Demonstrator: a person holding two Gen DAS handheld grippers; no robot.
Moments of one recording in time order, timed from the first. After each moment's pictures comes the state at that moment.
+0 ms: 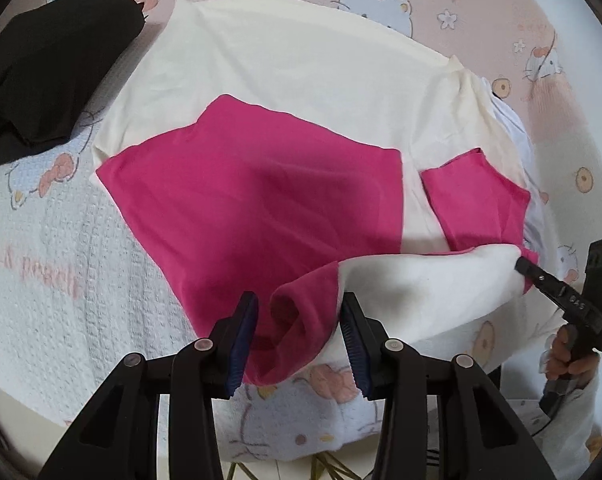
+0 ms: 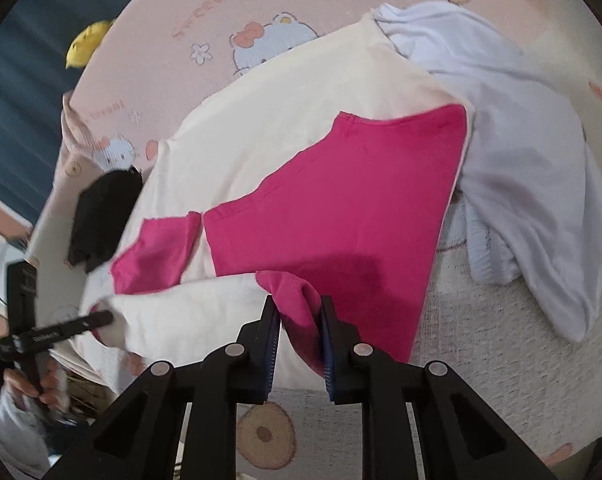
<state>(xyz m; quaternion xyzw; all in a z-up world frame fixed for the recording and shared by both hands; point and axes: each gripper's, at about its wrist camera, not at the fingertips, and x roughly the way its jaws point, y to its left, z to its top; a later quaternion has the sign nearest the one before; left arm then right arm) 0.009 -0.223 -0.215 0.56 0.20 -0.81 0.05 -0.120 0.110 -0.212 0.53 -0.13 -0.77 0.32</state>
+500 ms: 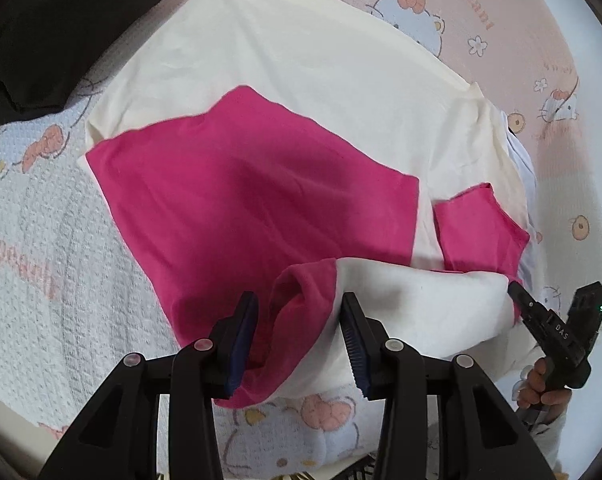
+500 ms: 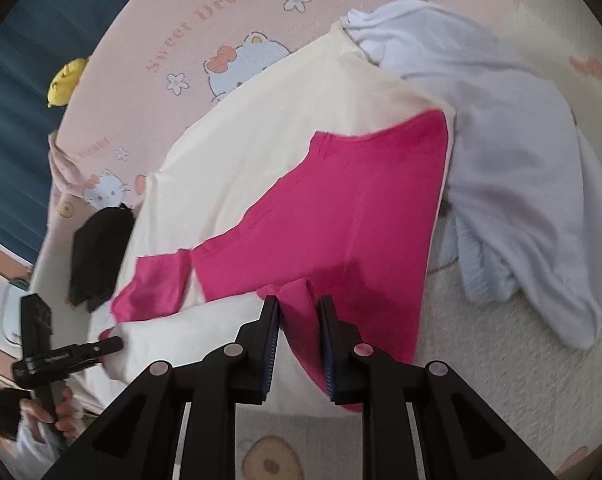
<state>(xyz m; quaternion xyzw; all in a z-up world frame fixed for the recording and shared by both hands) -0.004 -0.246 -0.228 0.55 0.27 -0.79 0.06 -0.135 0.104 -0.212 0.51 -0.13 -0.80 0.28</state>
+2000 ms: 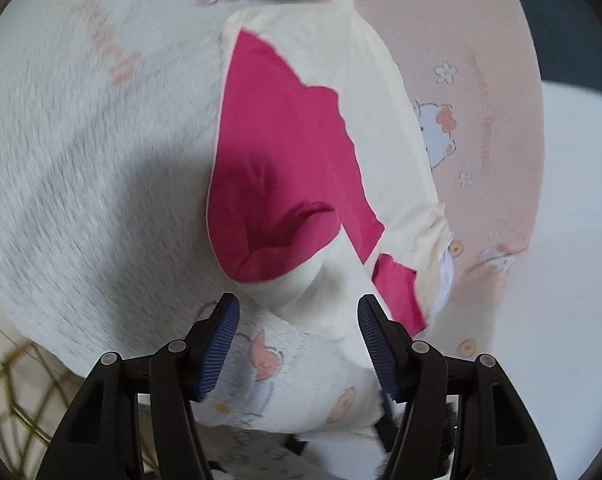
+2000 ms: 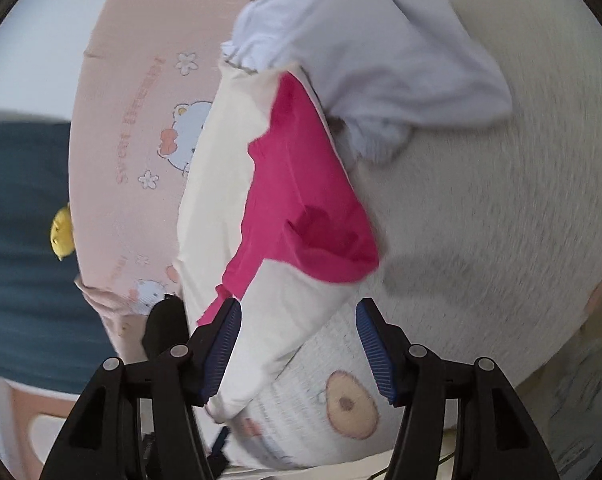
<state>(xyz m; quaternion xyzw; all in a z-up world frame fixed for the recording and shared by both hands) 0.095 -0.260 -0.257 0.39 0.59 -0.70 0.08 -0.090 0.175 -0.245 0.54 -0.43 -0.70 0.18</state>
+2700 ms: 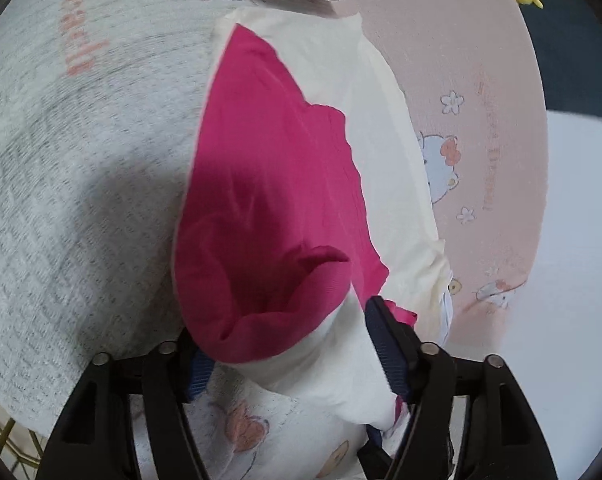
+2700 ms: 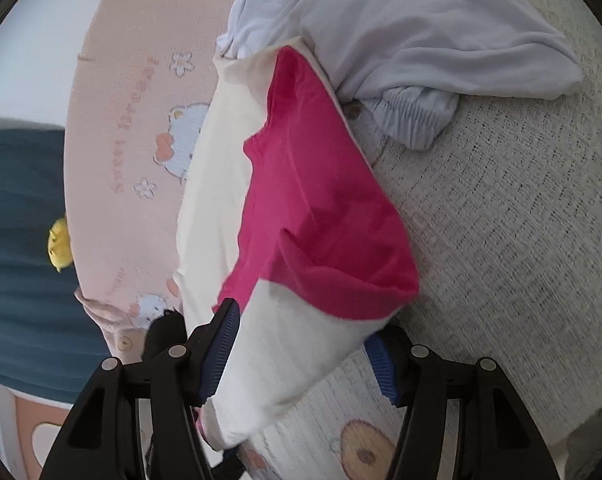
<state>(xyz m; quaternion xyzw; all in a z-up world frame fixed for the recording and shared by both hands) 0.059 -0.256 -0.278 0.34 0.59 -0.72 0.11 -0.112 0.145 -0.271 0.51 -0.45 -0.70 0.19</state>
